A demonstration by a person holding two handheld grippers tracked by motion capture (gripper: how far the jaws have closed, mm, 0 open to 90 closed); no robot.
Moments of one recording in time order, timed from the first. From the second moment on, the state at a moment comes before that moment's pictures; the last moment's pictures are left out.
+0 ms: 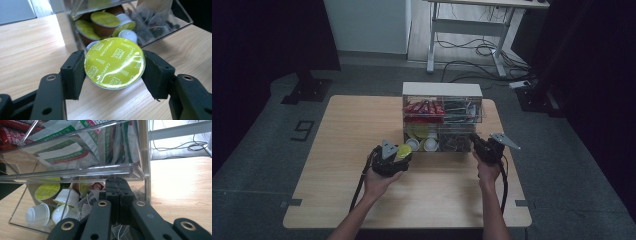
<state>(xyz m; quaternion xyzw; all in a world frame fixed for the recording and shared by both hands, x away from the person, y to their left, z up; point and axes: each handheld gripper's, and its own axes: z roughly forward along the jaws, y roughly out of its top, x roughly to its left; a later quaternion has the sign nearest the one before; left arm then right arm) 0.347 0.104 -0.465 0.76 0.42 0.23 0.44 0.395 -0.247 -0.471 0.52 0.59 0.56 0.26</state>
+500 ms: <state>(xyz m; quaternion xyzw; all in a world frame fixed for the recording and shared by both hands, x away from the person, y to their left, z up) 0.337 0.149 -0.493 0.75 0.46 0.23 0.42 0.396 -0.245 -0.473 0.52 0.60 0.55 0.26</state>
